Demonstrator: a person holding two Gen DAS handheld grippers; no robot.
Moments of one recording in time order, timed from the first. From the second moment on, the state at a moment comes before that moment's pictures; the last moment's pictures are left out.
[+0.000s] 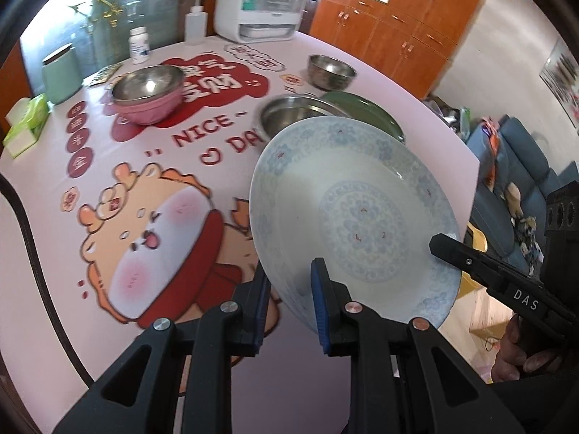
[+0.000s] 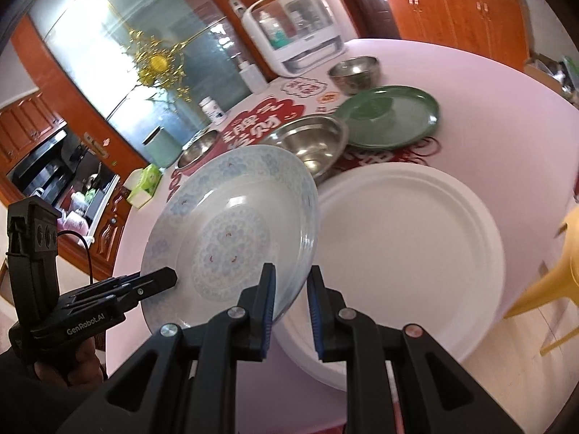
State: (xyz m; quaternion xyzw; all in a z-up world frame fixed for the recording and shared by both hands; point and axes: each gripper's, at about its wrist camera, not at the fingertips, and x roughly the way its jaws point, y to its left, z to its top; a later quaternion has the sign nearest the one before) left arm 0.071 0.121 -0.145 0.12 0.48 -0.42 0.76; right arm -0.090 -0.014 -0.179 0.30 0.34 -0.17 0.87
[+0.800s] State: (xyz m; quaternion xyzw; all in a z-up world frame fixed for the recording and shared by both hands) left arm 0.031 0.035 -0.181 0.16 0.52 -0.43 0.72; right arm -0.127 -0.085 -0.204 0.32 0.41 -0.19 0.83
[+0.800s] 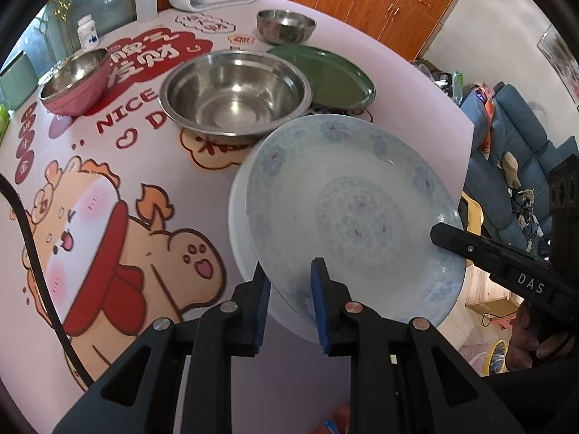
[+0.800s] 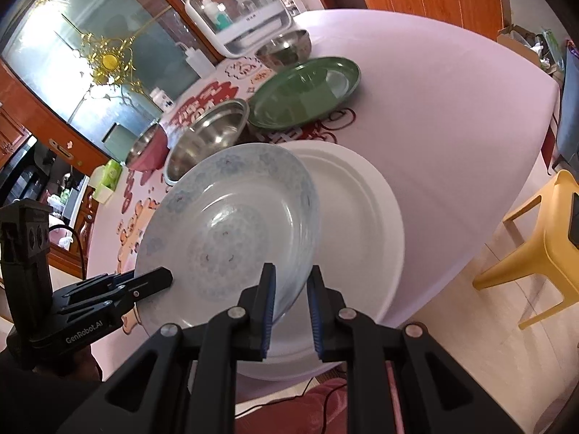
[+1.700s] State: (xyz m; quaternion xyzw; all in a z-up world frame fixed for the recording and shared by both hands) left arm 0.016 -0.007 -0.219 0.14 0.58 -0.30 0.75; right arm -0.114 -0.117 -0.220 0.26 0.50 -0.10 0.82
